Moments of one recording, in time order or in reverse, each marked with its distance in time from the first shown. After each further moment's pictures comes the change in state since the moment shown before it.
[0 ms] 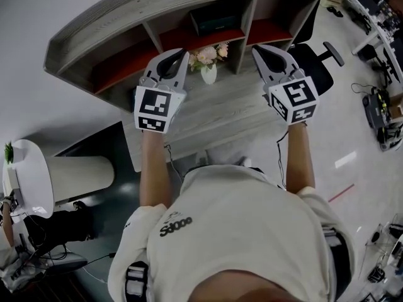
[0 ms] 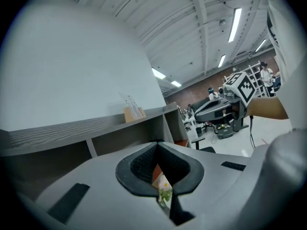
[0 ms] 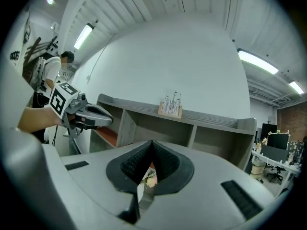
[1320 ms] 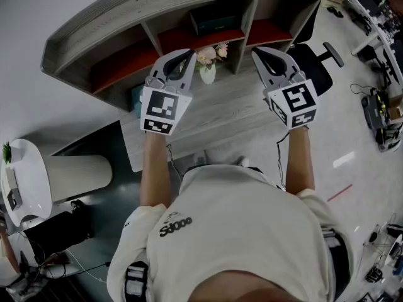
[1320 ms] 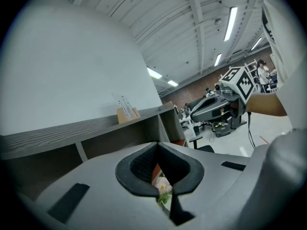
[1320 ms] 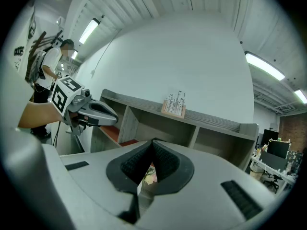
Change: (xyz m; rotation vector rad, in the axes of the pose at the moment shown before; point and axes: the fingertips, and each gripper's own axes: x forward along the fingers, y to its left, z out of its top) left arm 0.012 -0.015 0.005 0.035 -0.006 -0.027; right arm 0.000 0.004 0.000 -0.069 0.031 0.024
